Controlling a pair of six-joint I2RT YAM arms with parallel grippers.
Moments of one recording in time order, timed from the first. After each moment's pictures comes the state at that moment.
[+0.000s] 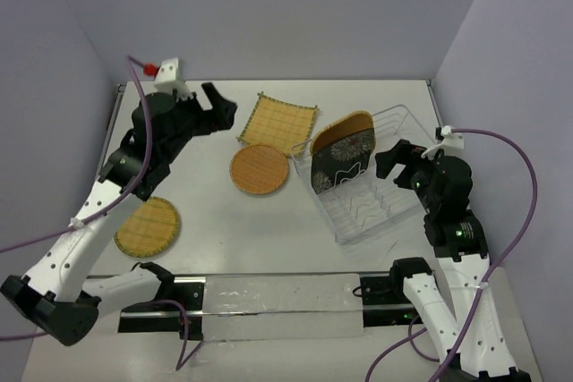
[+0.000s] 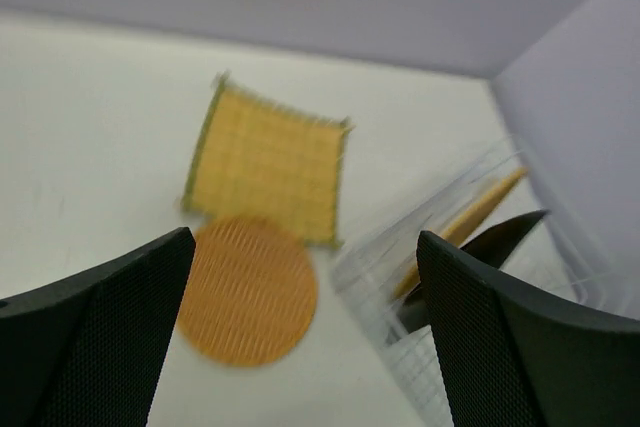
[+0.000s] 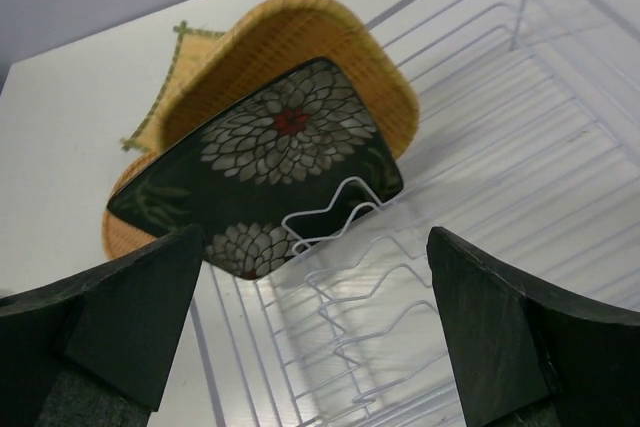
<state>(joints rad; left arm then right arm) -0.56 1.12 1.30 -0.36 -0.20 -0.44 0.07 0.57 0.81 -0.53 -0.02 0.39</state>
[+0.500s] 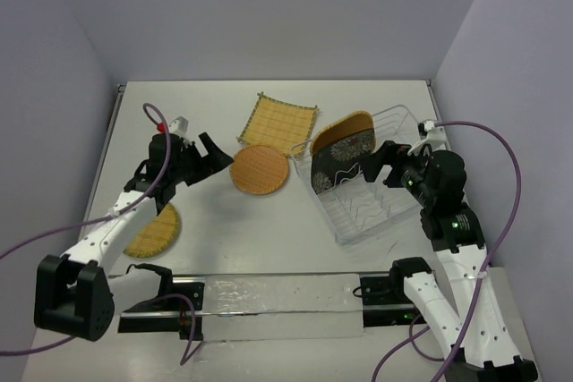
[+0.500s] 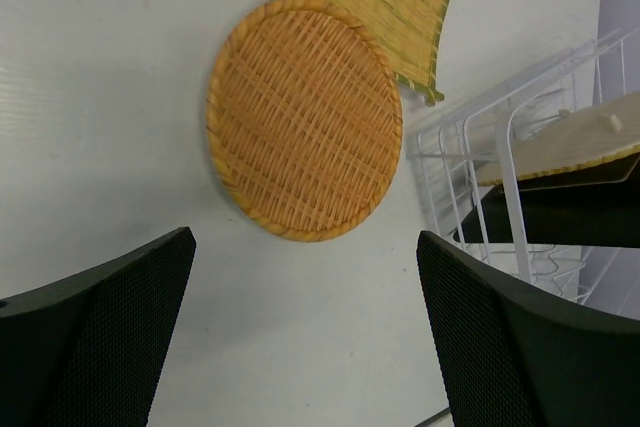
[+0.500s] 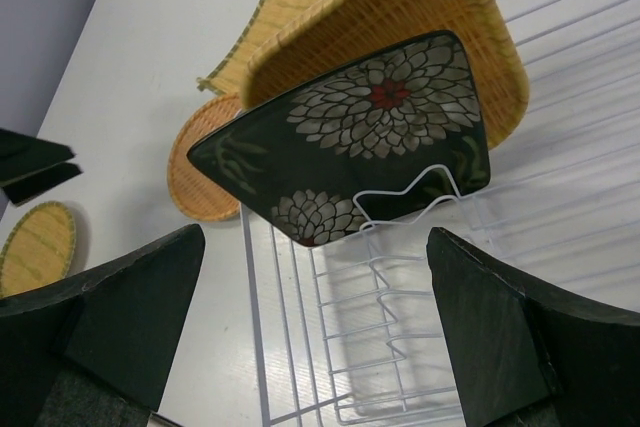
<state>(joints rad) -0.26 1.15 0.70 -0.13 0.22 -0.67 0.12 0.62 0.81 -0.48 -0.22 0.37</state>
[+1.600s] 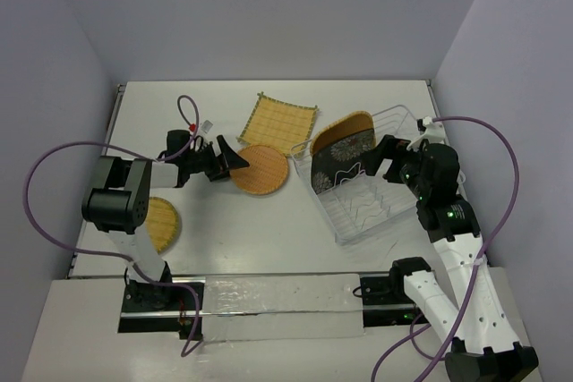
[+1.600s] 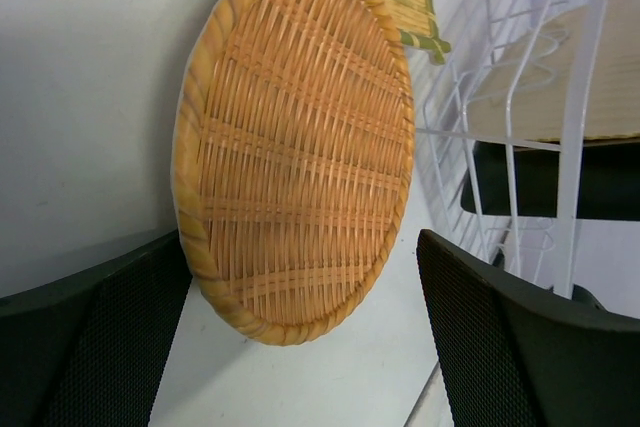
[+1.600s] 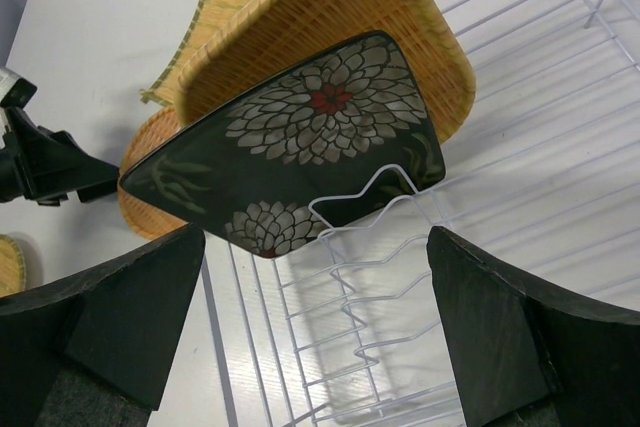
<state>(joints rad) -0.15 1.82 0.77 0.38 0.75 -0.61 0.12 0.68 0.81 -0.47 -0.11 0.37</state>
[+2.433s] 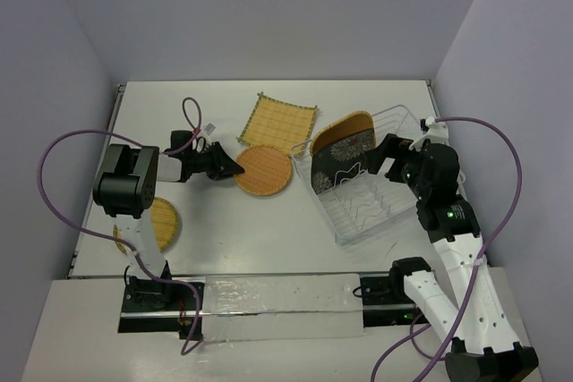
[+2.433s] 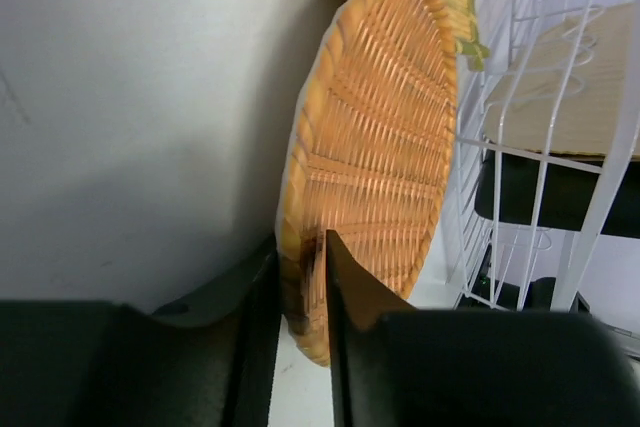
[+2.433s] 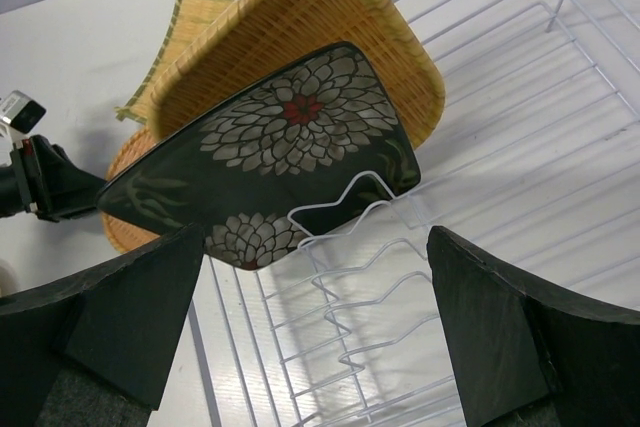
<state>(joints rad) -0.13 1.98 0.86 0.36 0.82 -0.62 0.12 0.68 0.81 -0.47 -0.04 0.37</state>
